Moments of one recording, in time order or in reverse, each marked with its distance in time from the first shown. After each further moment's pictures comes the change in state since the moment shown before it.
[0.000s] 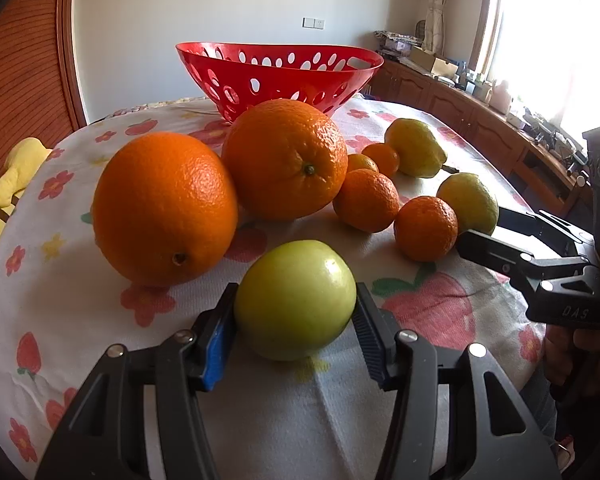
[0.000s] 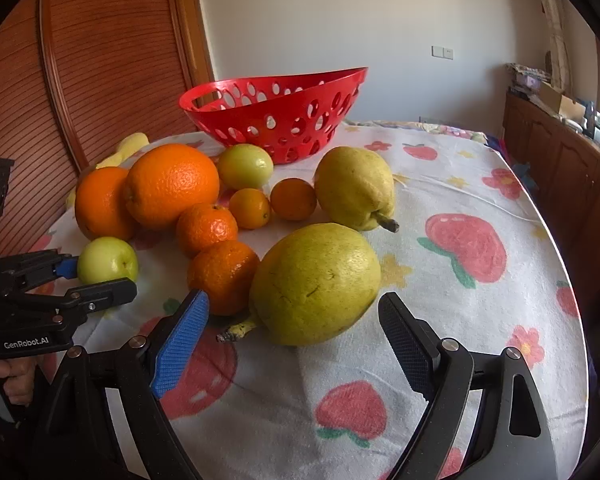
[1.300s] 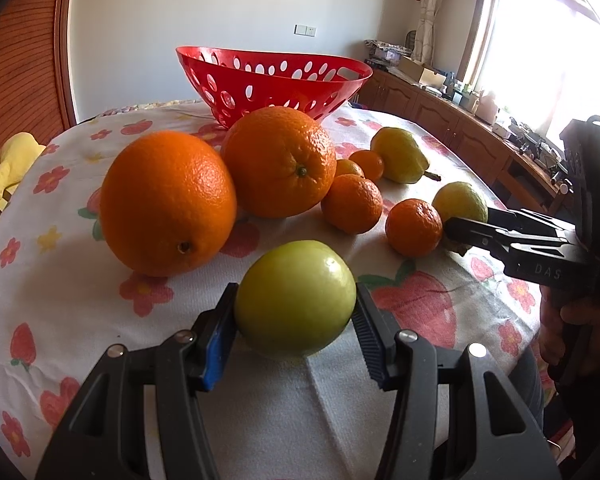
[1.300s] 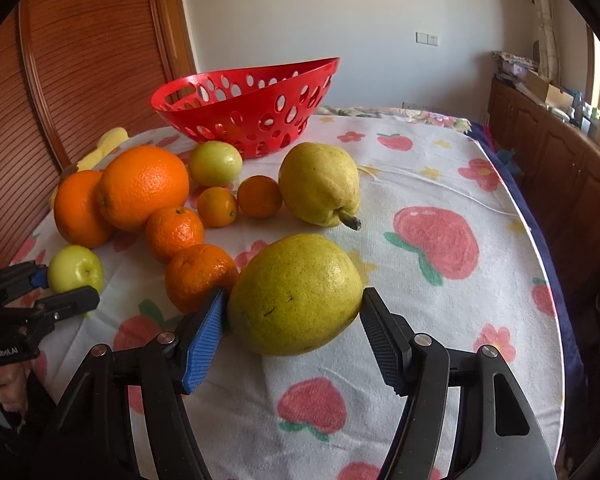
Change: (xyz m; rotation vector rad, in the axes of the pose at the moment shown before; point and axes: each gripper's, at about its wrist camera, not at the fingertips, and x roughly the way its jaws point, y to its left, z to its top) left arm -0.011 0.002 -0.003 -0.013 -0.024 -0.058; right arm -0.004 -0.013 0.006 0.022 0.062 -0.054
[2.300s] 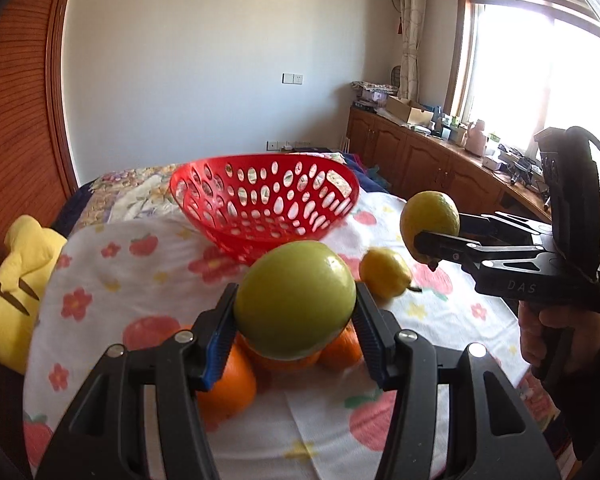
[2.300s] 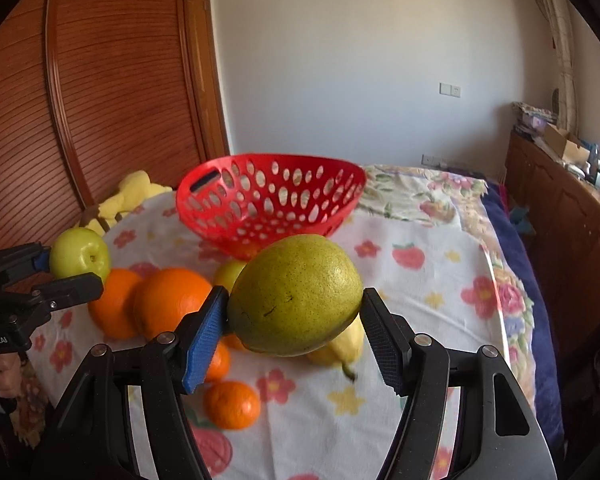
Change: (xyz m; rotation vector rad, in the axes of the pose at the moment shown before) left arm -0.043 0.000 0.108 0.076 -0.155 0.004; right arm -0.026 0.007 0.100 -0.088 -0.140 0.058
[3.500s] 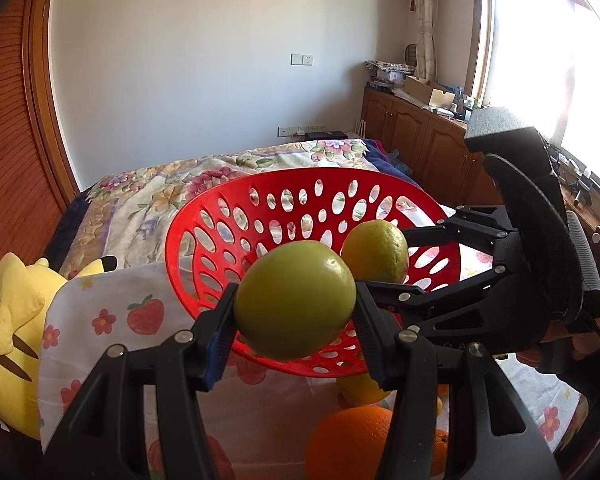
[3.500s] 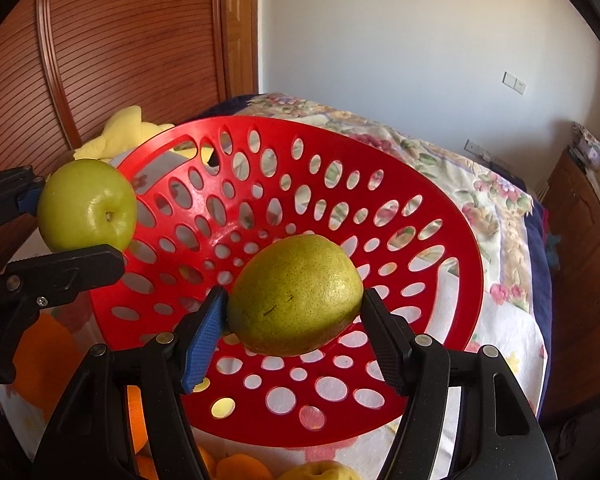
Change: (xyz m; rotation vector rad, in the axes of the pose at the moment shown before) left arm 0.117 0.050 0.074 0.040 0.083 0.041; right arm 0.169 0.009 0.073 -0.198 0.245 0.055
